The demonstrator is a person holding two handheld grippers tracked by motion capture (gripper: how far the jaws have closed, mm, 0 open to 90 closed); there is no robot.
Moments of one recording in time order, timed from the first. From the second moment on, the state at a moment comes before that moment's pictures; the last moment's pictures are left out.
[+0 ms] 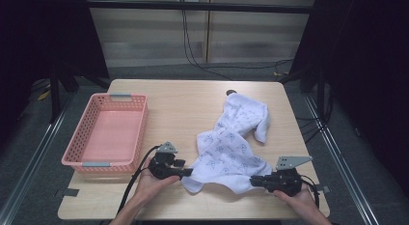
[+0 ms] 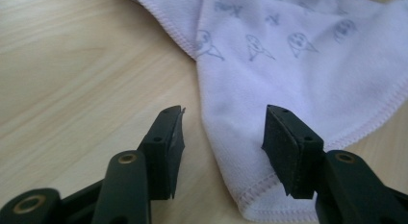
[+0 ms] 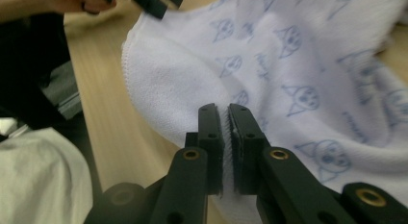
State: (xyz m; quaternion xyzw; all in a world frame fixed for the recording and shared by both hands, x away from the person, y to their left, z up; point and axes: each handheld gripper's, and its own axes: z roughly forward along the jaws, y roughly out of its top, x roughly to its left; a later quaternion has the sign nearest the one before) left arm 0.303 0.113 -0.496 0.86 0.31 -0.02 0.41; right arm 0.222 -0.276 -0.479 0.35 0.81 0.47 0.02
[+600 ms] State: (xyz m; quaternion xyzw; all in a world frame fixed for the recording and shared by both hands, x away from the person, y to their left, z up) left arm 0.307 0.114 -0.458 0.83 0.27 -0.04 0.48; right arm 0.247 -0.295 -0.451 0.37 0.77 0.52 0.05
